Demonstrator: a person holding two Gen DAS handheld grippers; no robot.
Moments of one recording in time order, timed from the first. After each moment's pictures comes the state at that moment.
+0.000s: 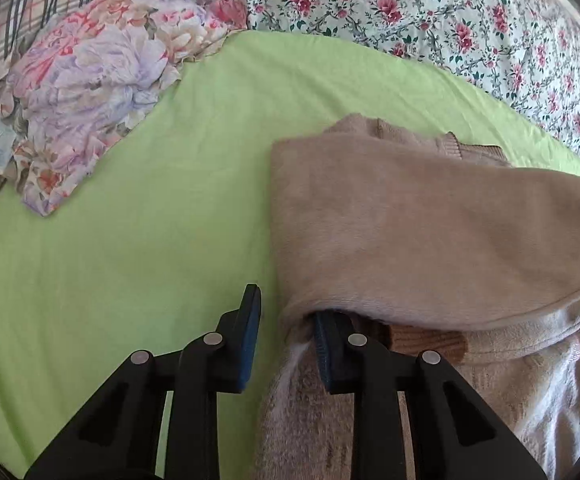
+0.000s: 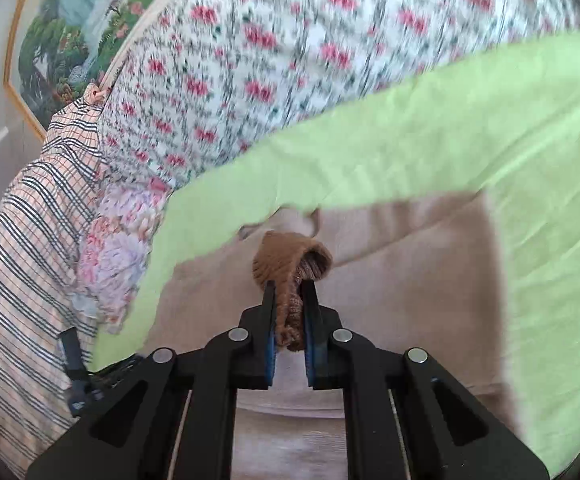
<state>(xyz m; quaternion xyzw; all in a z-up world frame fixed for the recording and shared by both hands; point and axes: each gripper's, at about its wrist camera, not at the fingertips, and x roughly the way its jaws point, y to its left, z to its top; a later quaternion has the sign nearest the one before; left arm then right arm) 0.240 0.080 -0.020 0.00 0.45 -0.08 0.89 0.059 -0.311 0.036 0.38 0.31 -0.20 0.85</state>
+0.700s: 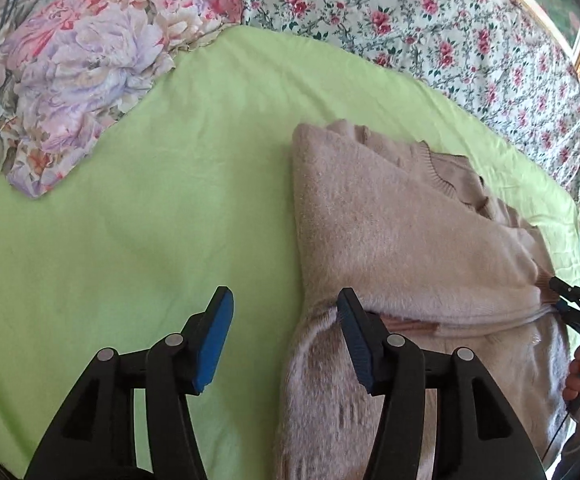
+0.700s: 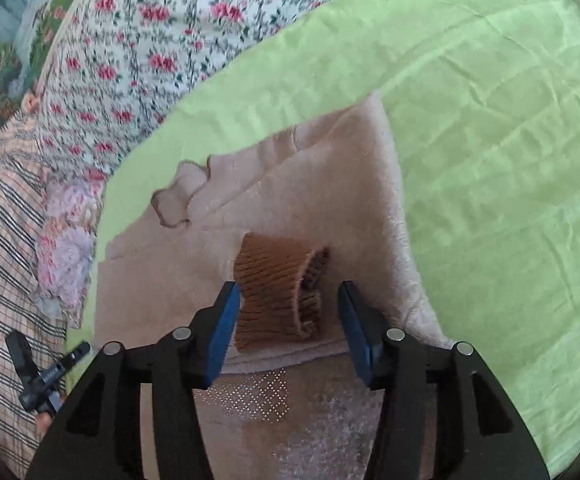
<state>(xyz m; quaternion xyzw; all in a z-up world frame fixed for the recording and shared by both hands) 0.236 0.106 -0.010 -0.04 0.47 -0.14 0.87 0.040 -0.326 -0.042 0.43 0.38 -0.22 0.79</state>
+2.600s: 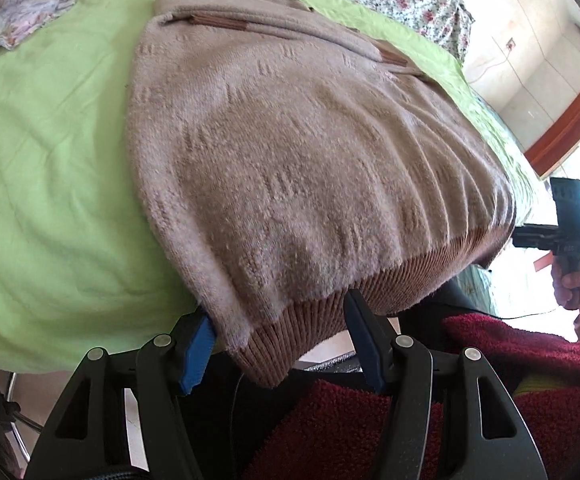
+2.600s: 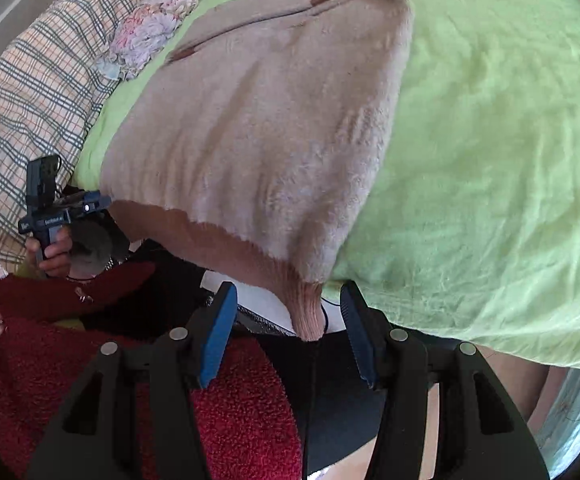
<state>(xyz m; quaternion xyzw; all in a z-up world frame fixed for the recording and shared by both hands) -0.047 0.126 -0.066 0.02 0.52 -0.34 0.78 -0.189 -0.135 -0.016 0.34 0.53 -0.05 0.77</state>
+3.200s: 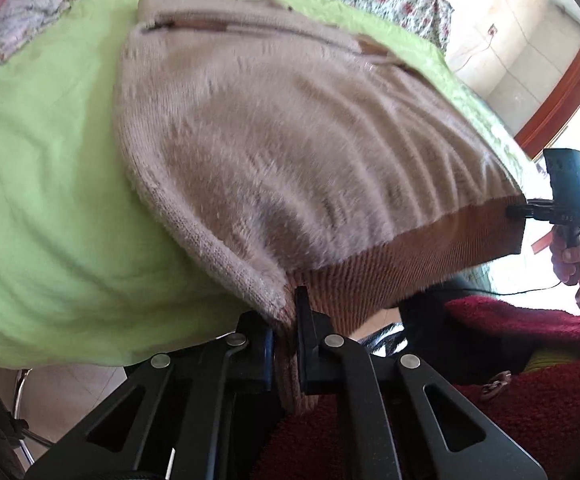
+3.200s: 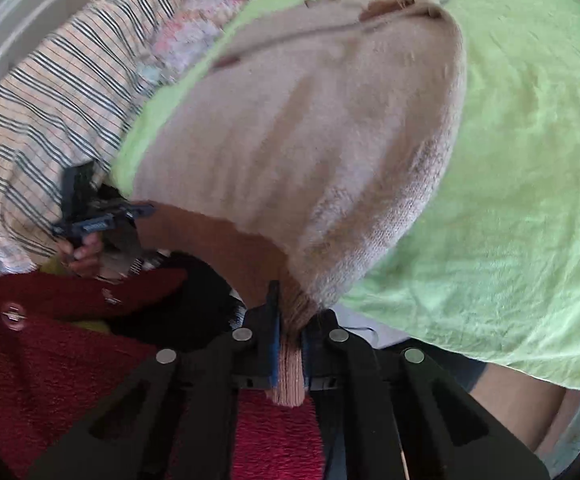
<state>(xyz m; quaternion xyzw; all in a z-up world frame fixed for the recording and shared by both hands) -0.066 0.133 -0.058 0.03 0.49 -0.36 0.79 -0.186 -0.125 0.018 0.36 0.45 0.02 0.82</state>
